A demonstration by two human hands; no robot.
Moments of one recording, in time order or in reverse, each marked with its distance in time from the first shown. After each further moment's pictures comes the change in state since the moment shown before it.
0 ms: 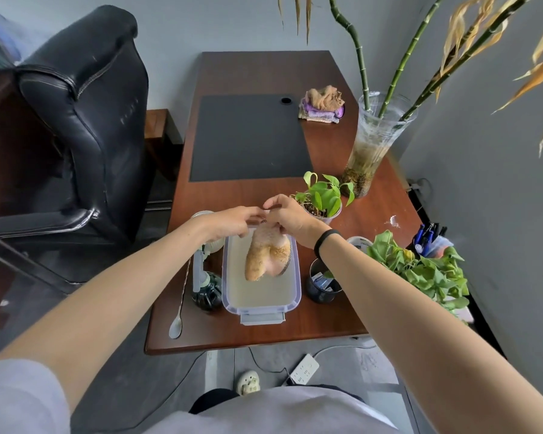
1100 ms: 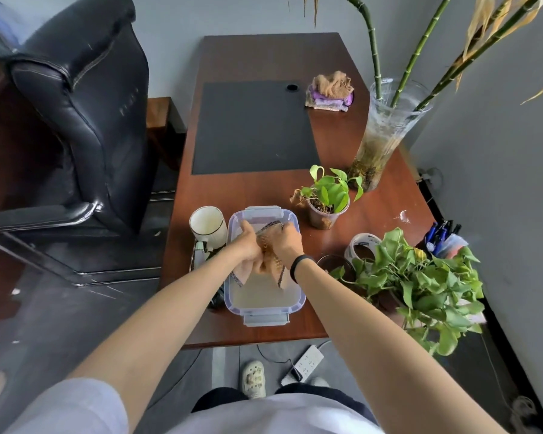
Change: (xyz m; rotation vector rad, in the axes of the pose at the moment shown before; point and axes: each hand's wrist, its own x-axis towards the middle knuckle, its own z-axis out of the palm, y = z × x) left_hand 0.067 -0.060 0.061 -0.109 0.255 -0.450; right_hand 0.031 0.069 0.040 -0.215 0.308 0.216
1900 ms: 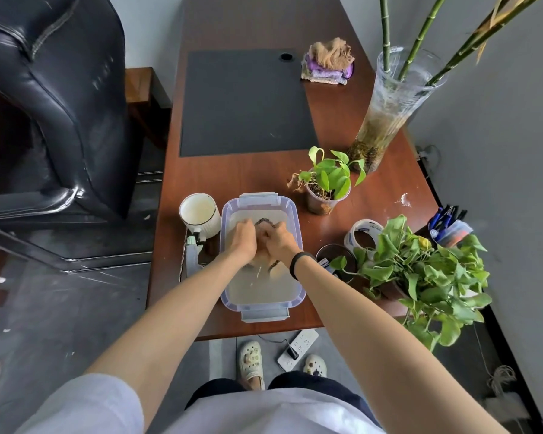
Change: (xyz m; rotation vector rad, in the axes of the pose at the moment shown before) left_hand 0.014 -0.004 0.018 0.190 0.299 0.097; right_hand 0.009 0.015 0.015 -0.168 -0.179 0.073
